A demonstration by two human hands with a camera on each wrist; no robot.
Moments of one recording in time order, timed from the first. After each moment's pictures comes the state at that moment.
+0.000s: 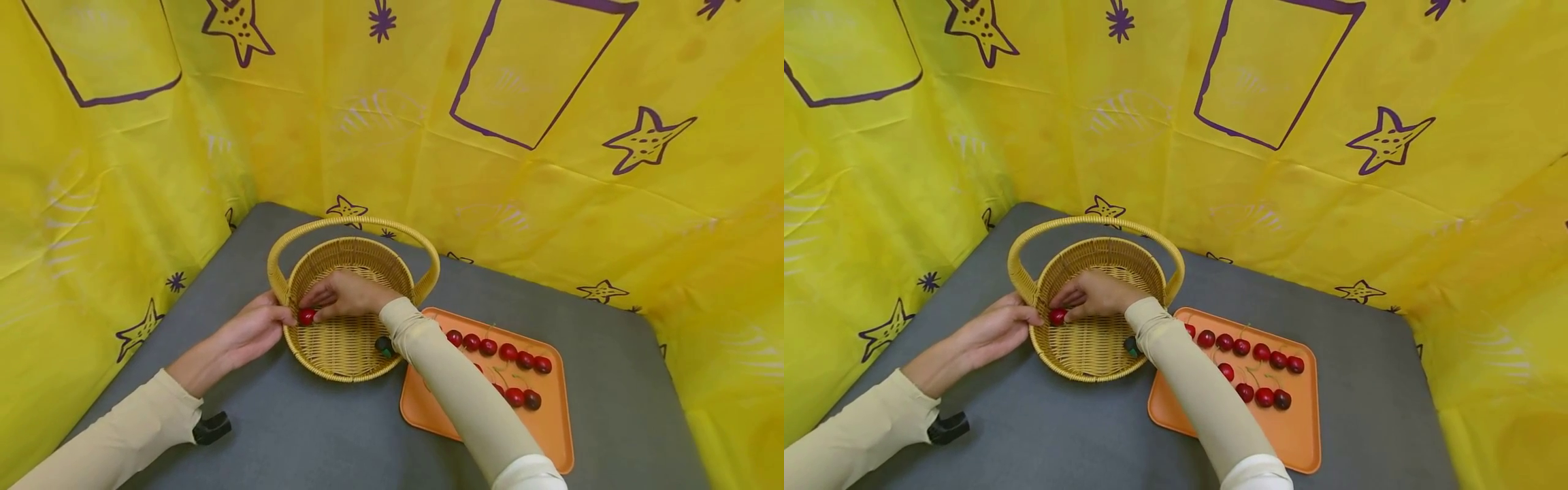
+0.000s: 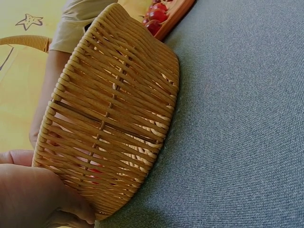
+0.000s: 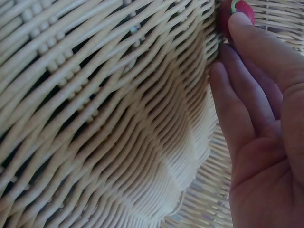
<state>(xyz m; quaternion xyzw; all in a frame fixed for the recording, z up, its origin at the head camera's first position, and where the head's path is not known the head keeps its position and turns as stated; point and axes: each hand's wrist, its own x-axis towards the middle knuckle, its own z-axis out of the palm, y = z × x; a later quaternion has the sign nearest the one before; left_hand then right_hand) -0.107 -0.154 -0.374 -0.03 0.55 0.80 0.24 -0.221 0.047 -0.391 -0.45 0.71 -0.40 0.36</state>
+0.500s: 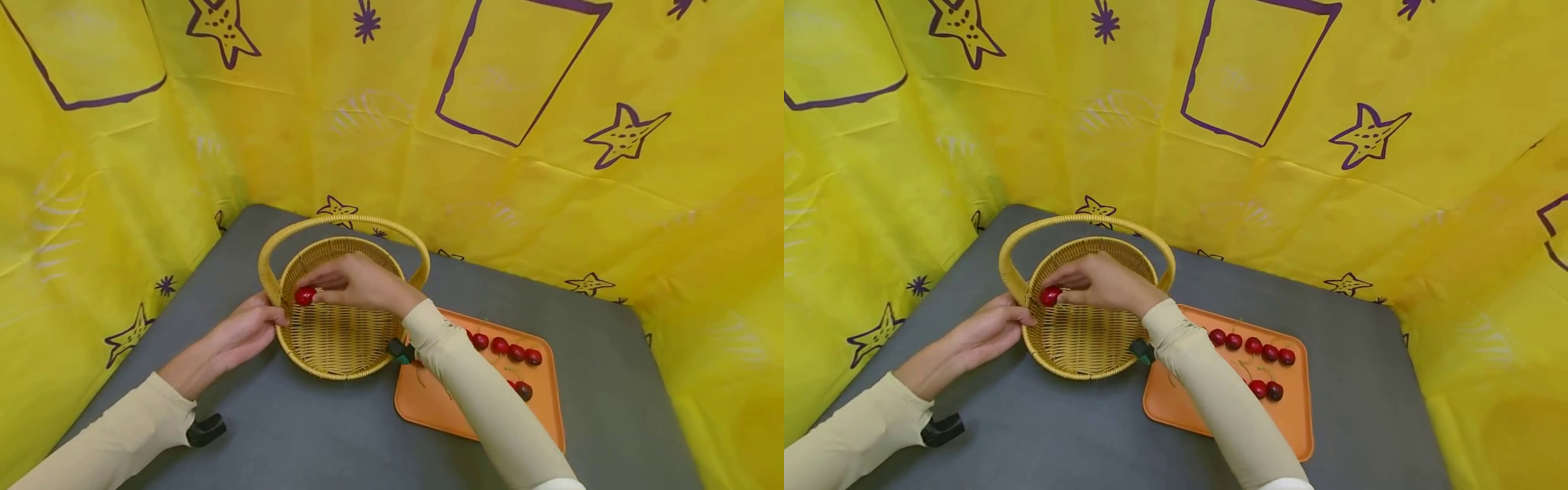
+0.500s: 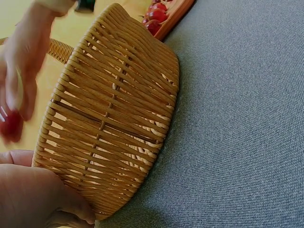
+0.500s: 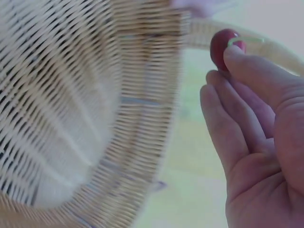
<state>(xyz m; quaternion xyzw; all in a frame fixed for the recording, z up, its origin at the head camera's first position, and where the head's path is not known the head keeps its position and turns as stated) -0.107 -0.154 -0.373 -0.03 0.56 0.79 0.25 -0.189 0.086 -0.311 -0.44 0.76 -0.42 0.23</state>
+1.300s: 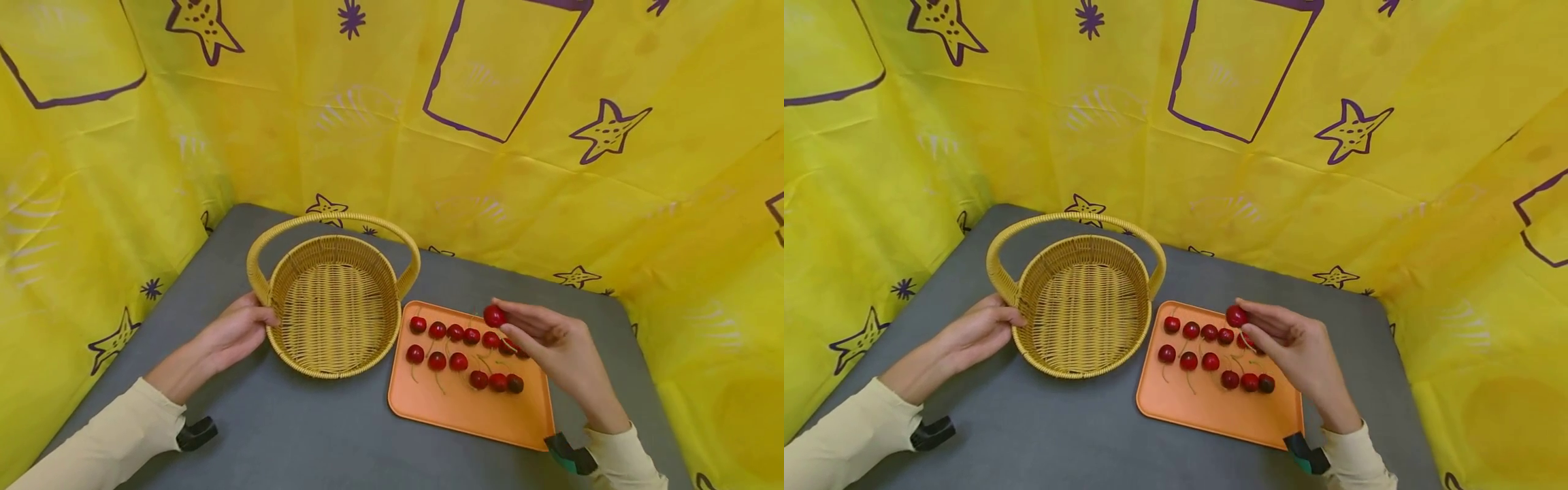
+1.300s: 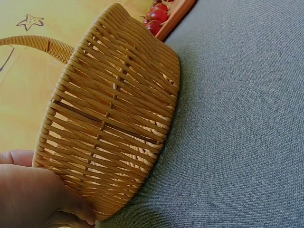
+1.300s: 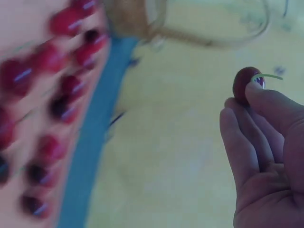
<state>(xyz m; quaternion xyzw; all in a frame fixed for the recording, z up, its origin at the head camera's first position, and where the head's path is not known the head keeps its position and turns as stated) -0.108 -0.154 -0.374 -0.03 0.55 0.80 0.24 -0.064 0.346 -0.293 -0.15 0.85 -0.50 0.00</state>
